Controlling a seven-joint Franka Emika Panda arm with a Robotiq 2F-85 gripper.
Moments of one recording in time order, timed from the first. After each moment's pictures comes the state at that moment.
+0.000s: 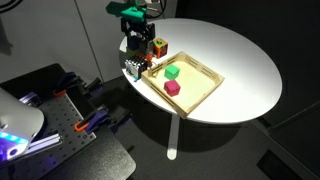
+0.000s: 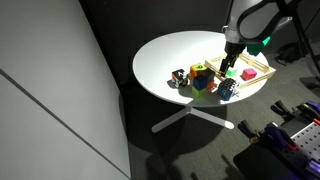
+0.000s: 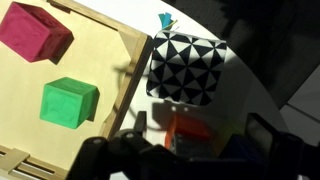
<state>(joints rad) 0.05 0.24 0.05 -2.39 -0.10 2.59 -0.17</state>
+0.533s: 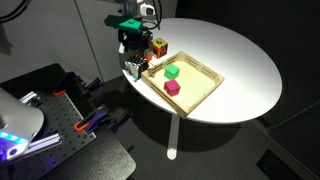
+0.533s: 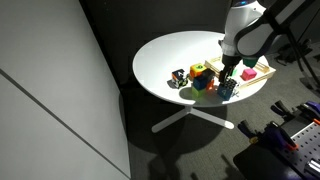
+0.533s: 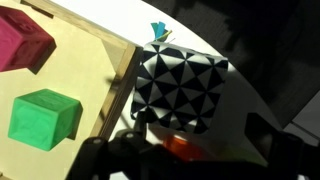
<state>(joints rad) 0.09 0.34 0.03 -2.39 -0.20 2.65 -0.10</state>
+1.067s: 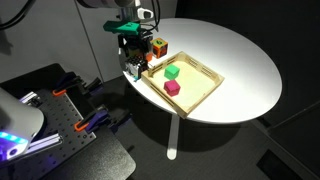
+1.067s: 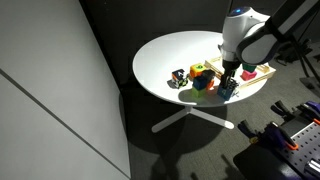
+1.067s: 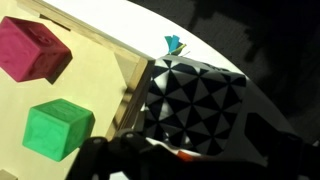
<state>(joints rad) 0.18 0.37 -0.05 -2.39 -0.36 2.65 0.06</state>
